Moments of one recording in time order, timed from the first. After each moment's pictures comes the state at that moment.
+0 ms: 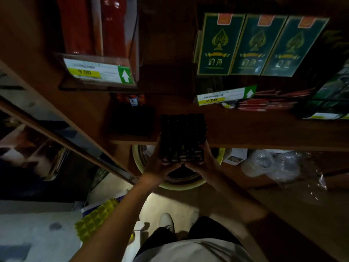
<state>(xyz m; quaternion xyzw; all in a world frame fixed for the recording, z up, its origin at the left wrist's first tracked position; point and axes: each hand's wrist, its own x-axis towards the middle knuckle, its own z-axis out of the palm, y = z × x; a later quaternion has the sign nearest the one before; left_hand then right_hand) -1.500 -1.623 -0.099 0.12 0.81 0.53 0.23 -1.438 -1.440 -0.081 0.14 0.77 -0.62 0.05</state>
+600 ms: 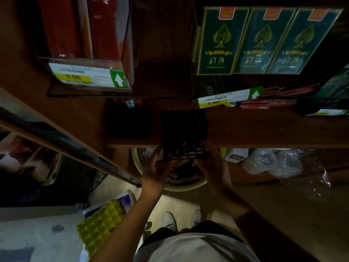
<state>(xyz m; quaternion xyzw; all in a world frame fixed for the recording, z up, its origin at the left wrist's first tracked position) -1.485 -1.621 -0.106 0.01 0.78 0.60 0.16 -1.424 -1.443 -0.091 0.22 0.75 -0.63 -0.05</state>
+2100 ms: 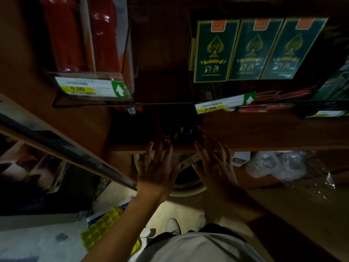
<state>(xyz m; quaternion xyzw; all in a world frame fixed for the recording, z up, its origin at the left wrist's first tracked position) -1.495 -1.624 -0.069 0.24 0.96 0.09 0.07 -1.433 -1.430 -0.077 0.09 0.99 -0.08 0.02</state>
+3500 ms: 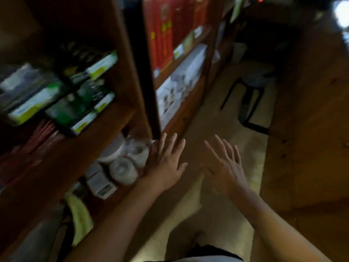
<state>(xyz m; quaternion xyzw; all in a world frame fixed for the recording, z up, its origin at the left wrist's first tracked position) -1.217 -1.235 -0.015 0.77 0.63 0.01 0.09 -1.006 -1.239 -0.025 0.60 0.79 -0.08 -0.08</state>
